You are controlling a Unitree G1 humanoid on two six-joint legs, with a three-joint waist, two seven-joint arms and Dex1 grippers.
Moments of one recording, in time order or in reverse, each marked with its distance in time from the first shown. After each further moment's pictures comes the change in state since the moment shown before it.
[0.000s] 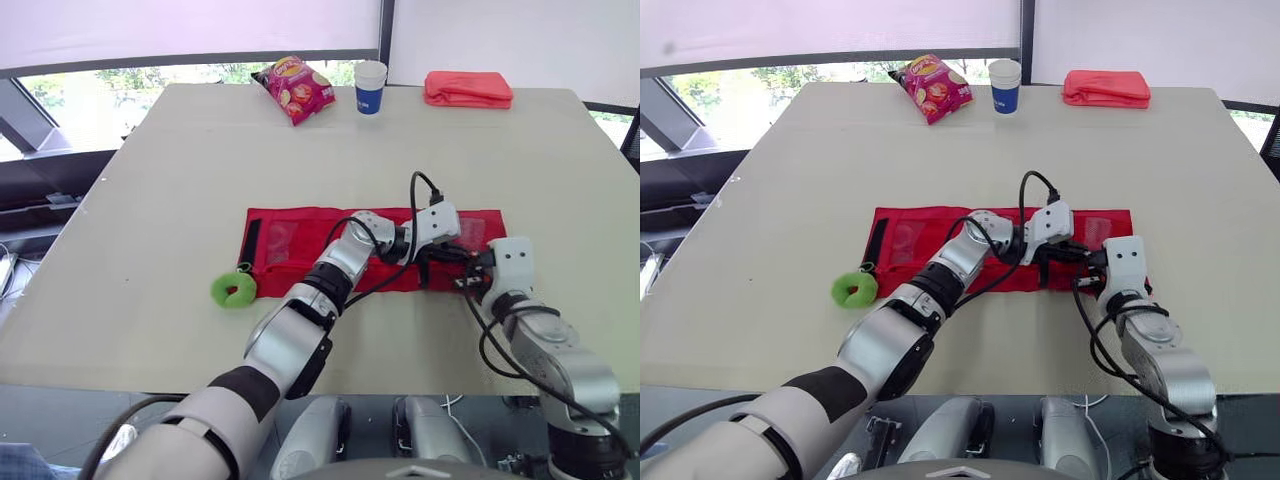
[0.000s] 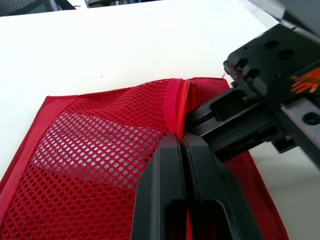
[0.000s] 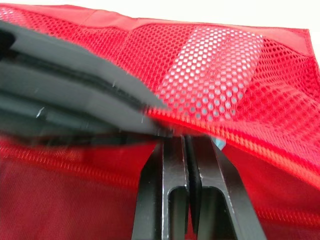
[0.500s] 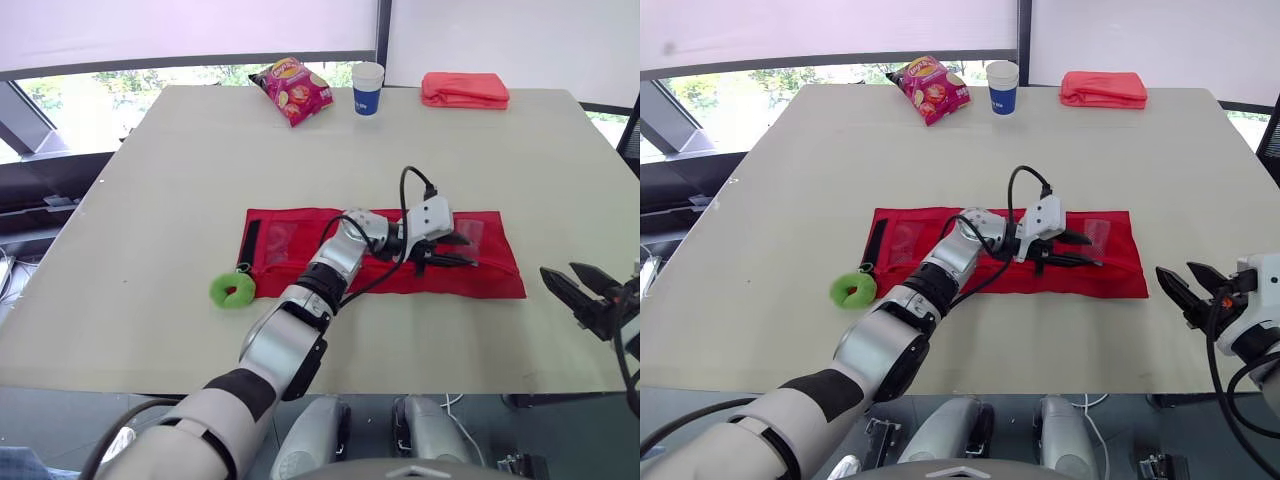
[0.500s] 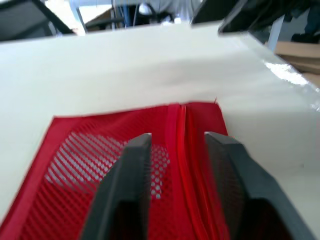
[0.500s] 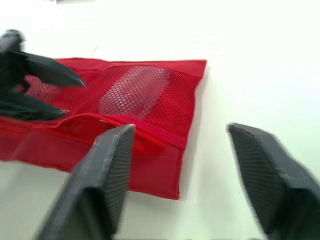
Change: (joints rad) left arm 0.074 0.055 0.048 -0.166 -0.094 0.019 -0.119; right arm 0.071 -0.166 -0.585 0.140 0.480 0.070 0.230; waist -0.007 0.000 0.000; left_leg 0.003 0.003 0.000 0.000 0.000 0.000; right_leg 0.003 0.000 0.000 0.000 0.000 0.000
